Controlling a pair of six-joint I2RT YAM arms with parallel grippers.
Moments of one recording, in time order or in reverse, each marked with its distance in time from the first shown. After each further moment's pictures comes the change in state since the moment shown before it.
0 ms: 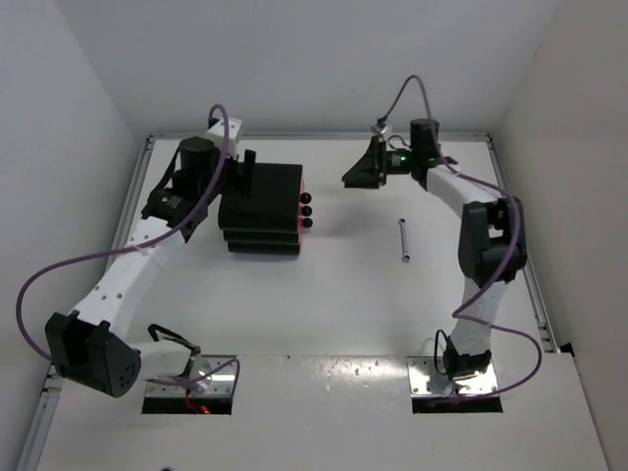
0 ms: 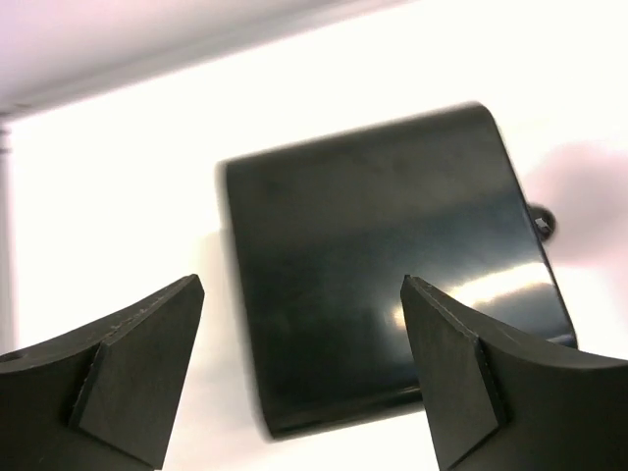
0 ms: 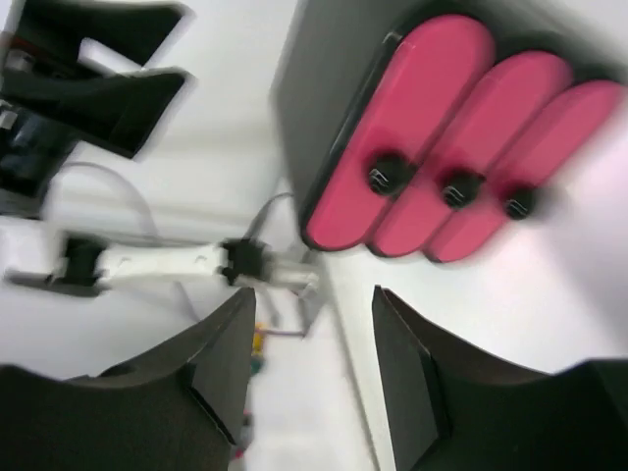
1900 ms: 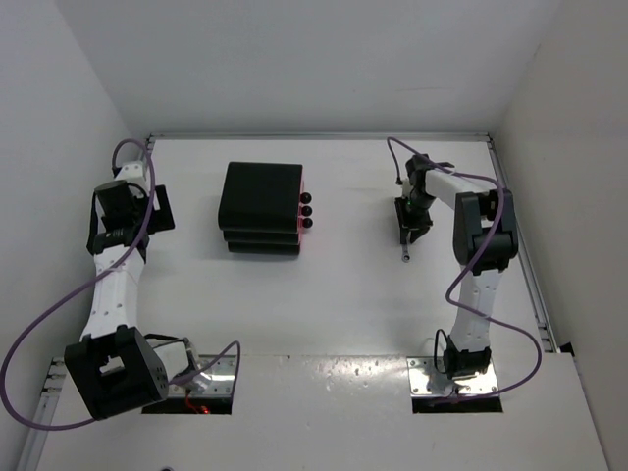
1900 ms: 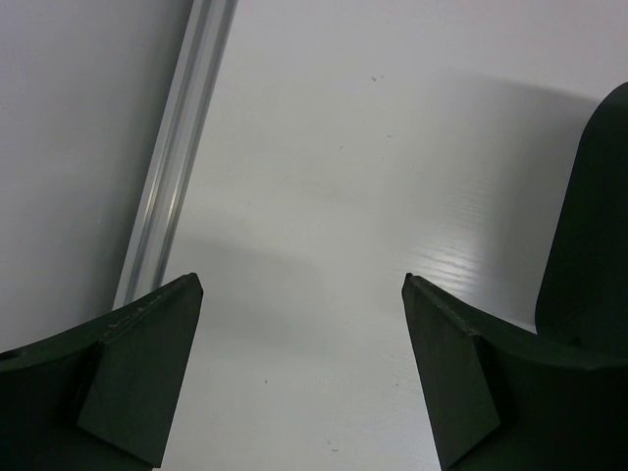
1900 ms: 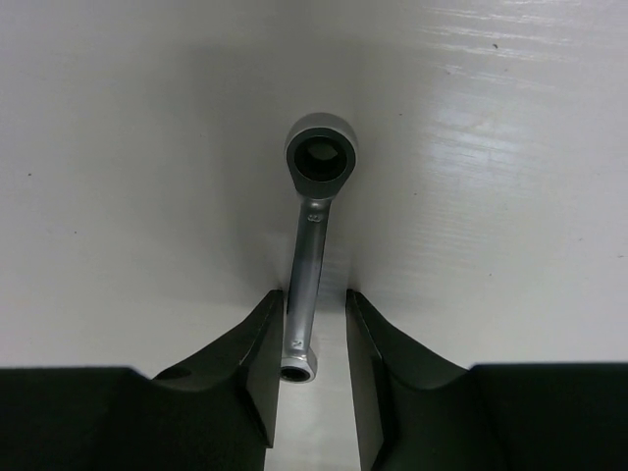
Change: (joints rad) left arm 0.638 -0.136 -0.331 0.031 0.110 0.054; right arm -0.067 0.108 0.027 -0.884 1.221 -0.685
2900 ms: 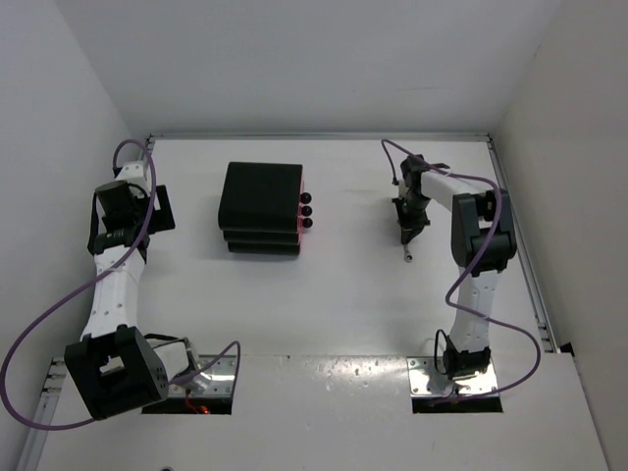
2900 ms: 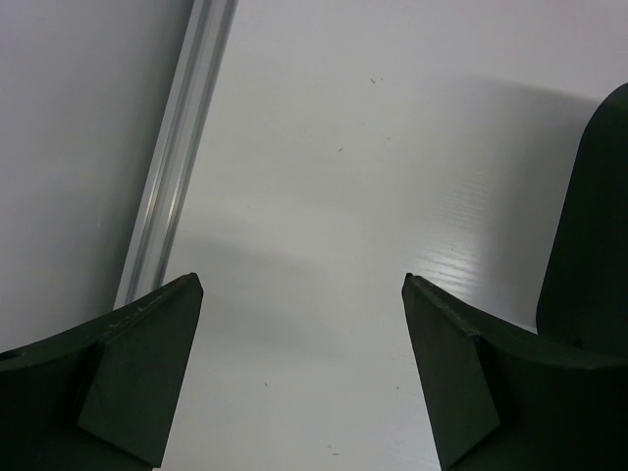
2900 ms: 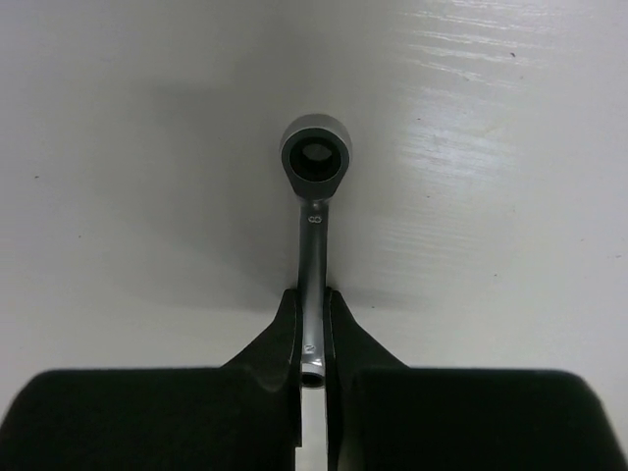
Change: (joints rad) left arm 0.002 0.000 -0.006 0.014 -0.001 0.005; right arm 0.036 -0.009 -0.013 0.023 0.056 0.003
